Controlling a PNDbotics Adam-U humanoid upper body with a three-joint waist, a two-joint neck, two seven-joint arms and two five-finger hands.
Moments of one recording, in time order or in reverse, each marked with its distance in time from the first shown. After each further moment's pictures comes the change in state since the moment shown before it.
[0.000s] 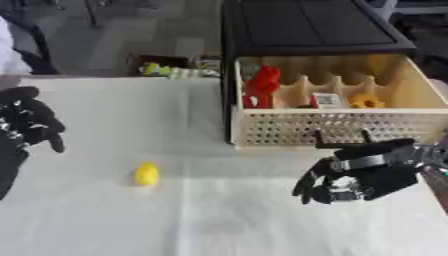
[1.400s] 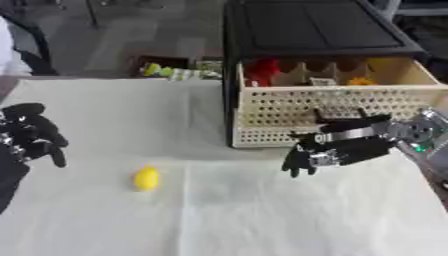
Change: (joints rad) left arm 0.006 -0.020 0.000 0.000 -0.035 0.022 -0.023; right arm -0.152 0.111 -0.027 0.209 0.037 -0.016 0.001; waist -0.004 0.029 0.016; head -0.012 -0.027
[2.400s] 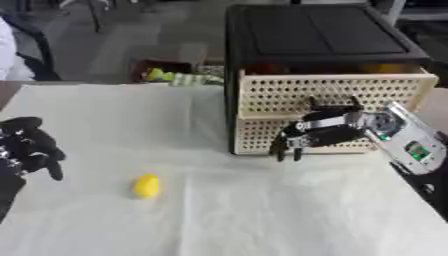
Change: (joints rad) left arm 0.000 -0.017 0.000 0.000 -0.008 0.002 -0.014; right arm -0.149 0.152 -0.021 0.296 0.118 -0.068 -0.005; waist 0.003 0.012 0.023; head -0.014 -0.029
